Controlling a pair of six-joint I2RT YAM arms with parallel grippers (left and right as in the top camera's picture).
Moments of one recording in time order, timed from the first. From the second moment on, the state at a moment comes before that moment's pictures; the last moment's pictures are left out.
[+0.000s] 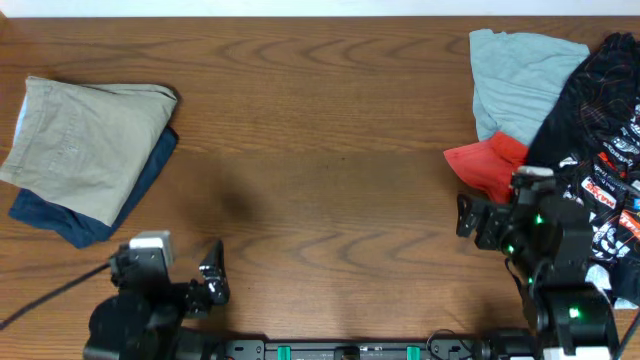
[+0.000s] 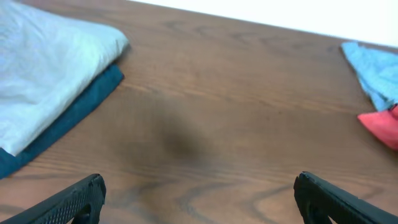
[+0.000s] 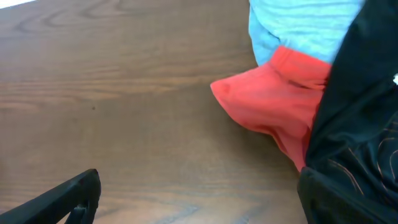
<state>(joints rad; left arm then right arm) -0.22 0.25 0.81 -1.05 -0.07 -0.28 0.03 0.65 0.62 -0.64 -0.10 0.22</state>
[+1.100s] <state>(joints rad) -0.22 0.24 0.81 -1.10 -0.08 -0.28 0.03 0.63 0.59 -0.83 -0.10 0.22</state>
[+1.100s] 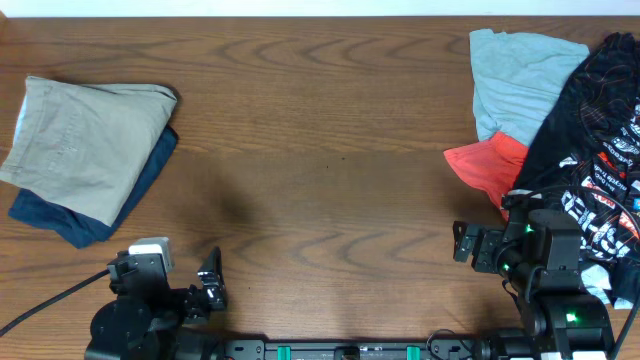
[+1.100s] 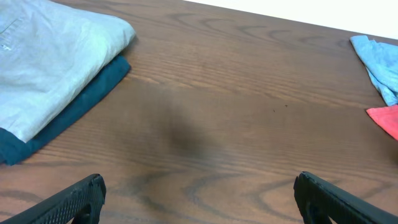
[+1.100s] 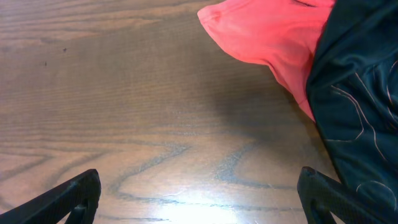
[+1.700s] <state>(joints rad) -0.22 0.24 0.81 -1.10 -0.09 -0.28 0.08 0.18 0.27 -0.19 -0.08 0.09</state>
